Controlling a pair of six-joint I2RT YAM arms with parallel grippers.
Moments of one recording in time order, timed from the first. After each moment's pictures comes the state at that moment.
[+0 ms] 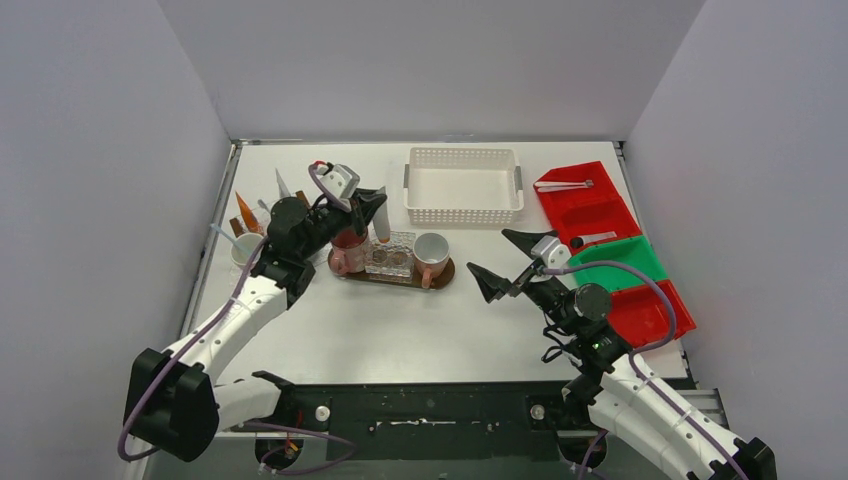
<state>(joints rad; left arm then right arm) -0.40 1.17 0.78 0.46 0.36 -0.06 0.59 0.62 0.35 0.48 -0.20 -0.07</state>
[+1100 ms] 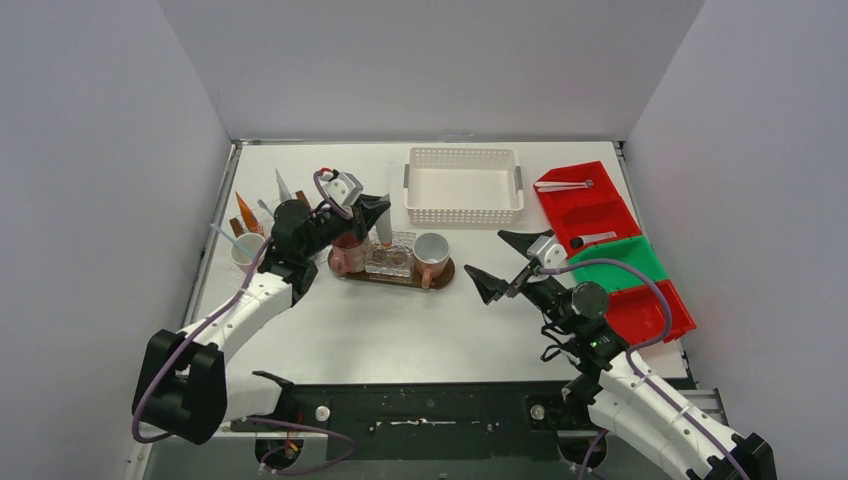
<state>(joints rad) -0.36 1.25 0.72 0.59 0.51 -0.04 0.59 0.64 0.34 0.49 -0.23 -0.07</state>
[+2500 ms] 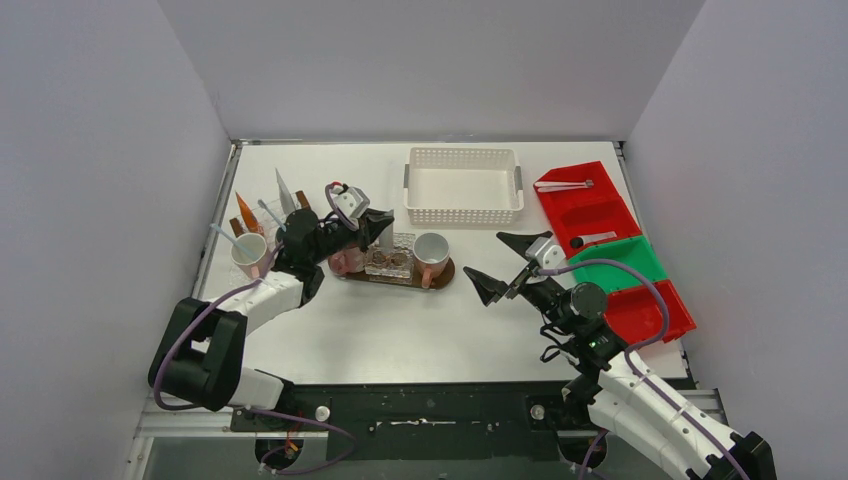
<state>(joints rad) -0.34 1.41 0.63 0.78 0.57 -0.02 0.59 0.65 0.33 0.50 -0.24 -0.07</state>
